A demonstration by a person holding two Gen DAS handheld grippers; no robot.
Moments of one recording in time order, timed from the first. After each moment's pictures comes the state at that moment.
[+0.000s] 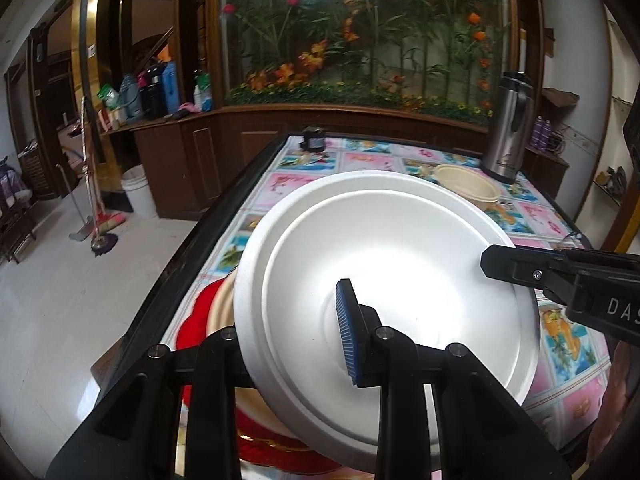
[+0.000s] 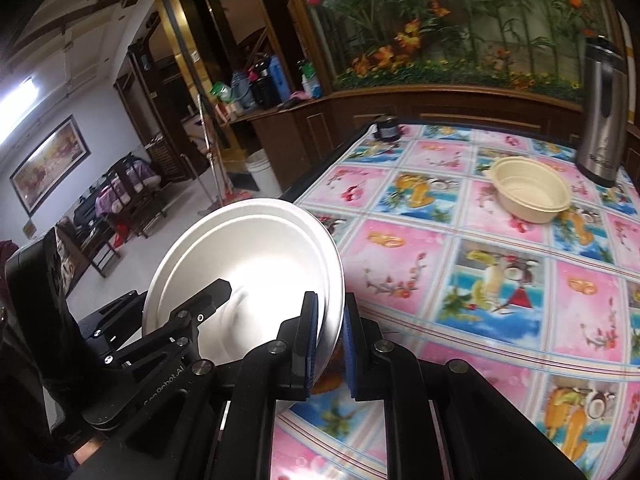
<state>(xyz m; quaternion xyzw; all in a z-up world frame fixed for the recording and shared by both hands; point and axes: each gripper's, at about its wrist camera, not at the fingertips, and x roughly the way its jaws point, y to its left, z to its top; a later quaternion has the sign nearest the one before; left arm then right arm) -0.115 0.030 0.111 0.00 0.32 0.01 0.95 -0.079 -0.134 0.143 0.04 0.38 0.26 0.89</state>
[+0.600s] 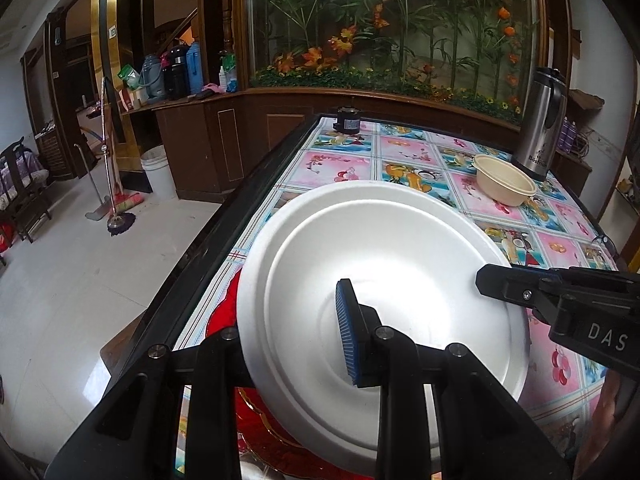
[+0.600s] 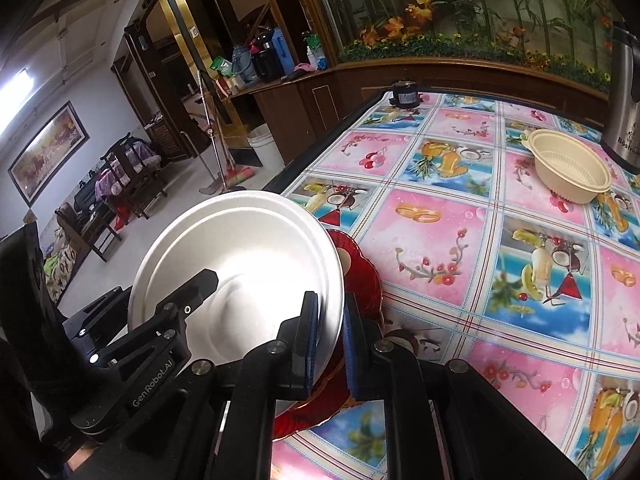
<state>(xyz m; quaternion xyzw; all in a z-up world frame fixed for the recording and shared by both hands) -0.110 0.049 0.086 -0.01 0.33 0.05 0.94 -0.060 -0.093 0.107 0.04 0.42 0.27 0.87</state>
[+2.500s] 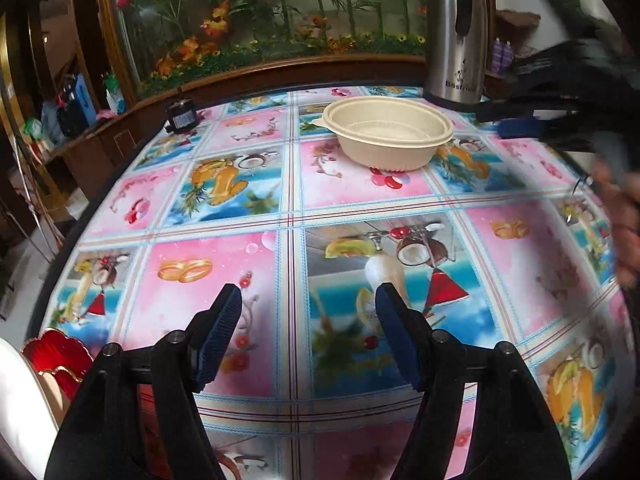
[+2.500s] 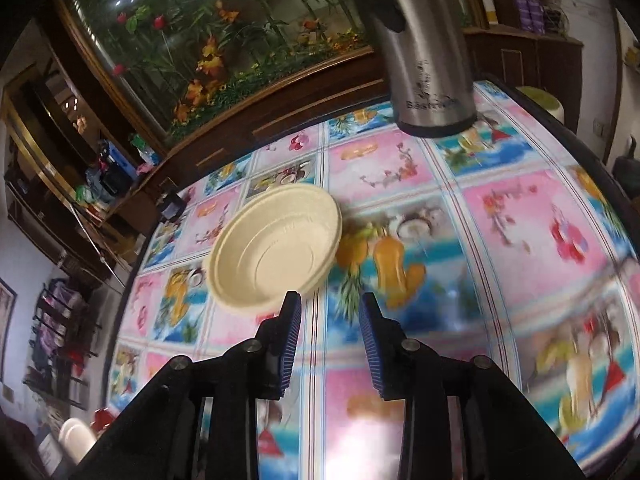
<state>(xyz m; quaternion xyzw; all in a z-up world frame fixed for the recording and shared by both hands) 0.015 -0.147 0.042 0.08 0.38 -0.07 0.92 0.119 -0.370 0.090 0.19 0.42 0.04 0.89</state>
